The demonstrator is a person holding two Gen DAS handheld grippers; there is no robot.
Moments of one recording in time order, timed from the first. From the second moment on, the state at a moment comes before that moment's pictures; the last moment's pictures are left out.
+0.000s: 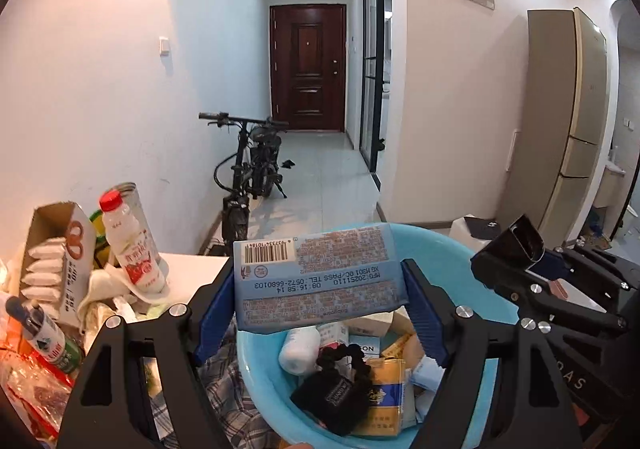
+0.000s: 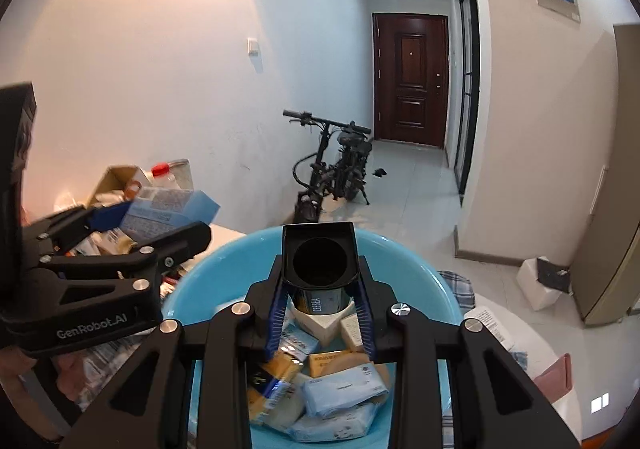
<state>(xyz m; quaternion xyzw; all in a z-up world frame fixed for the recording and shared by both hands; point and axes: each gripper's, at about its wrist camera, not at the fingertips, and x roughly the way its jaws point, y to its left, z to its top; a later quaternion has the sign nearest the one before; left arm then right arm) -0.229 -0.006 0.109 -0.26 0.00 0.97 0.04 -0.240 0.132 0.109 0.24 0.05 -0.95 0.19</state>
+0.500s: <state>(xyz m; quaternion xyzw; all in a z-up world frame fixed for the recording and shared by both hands) -0.238 -0.005 0.103 -0.27 0.00 0.96 0.04 -0.240 0.139 0.109 0.25 0.06 -0.95 0.20</state>
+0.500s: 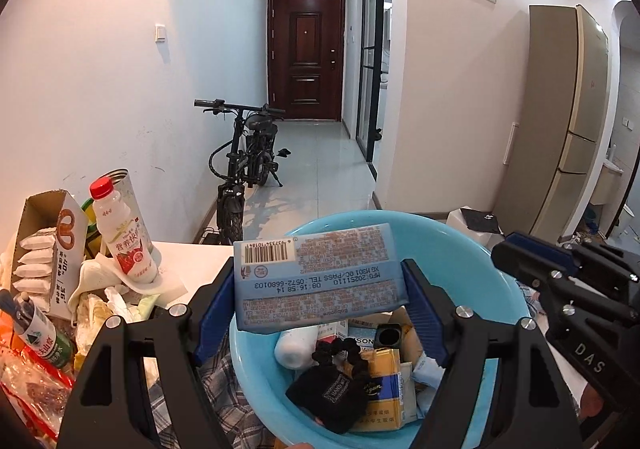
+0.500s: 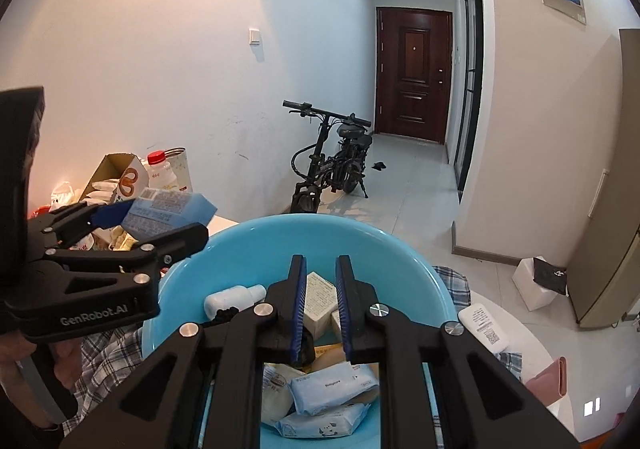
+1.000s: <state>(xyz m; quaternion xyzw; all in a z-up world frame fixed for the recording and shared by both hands) -0.237 0.001 0.102 -0.27 0.00 0.96 0.05 -0.234 0.146 0.116 0.21 0.08 -0.97 0.12</state>
